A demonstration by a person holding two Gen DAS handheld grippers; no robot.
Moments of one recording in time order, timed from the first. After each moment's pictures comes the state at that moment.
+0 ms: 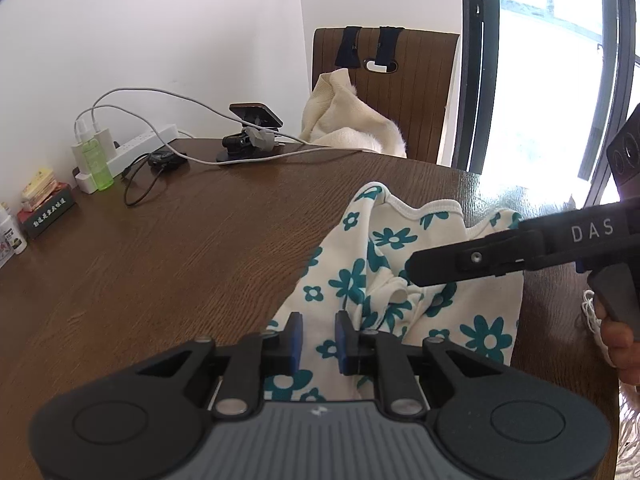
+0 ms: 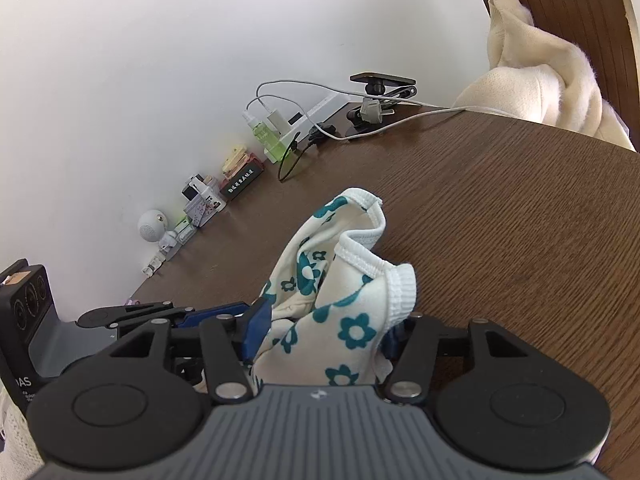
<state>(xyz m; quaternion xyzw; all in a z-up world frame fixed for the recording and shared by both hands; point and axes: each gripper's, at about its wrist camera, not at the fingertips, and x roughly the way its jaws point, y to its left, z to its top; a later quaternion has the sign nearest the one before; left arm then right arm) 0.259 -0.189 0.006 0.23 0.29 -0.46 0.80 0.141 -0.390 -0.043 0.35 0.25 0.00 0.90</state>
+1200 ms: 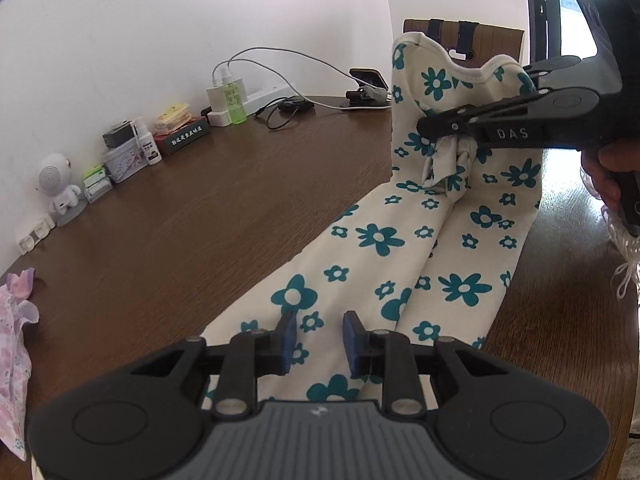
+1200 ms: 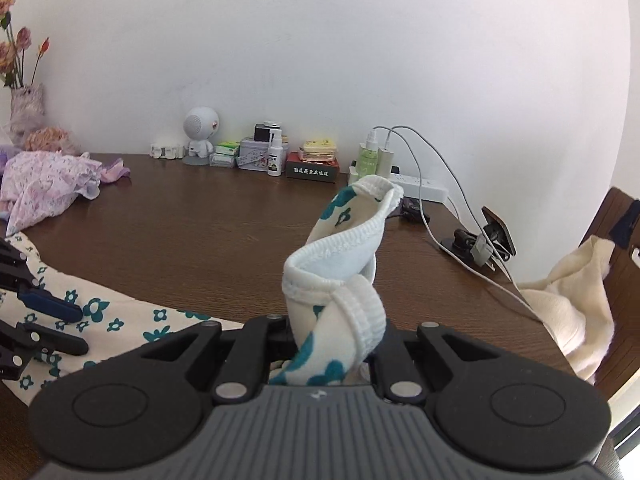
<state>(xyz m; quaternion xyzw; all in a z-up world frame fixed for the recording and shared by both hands) 0.219 -0.023 0.017 0.22 0.31 -0.35 0.86 0.188 -0.243 0.023 -0.09 0.24 0.01 0.97</state>
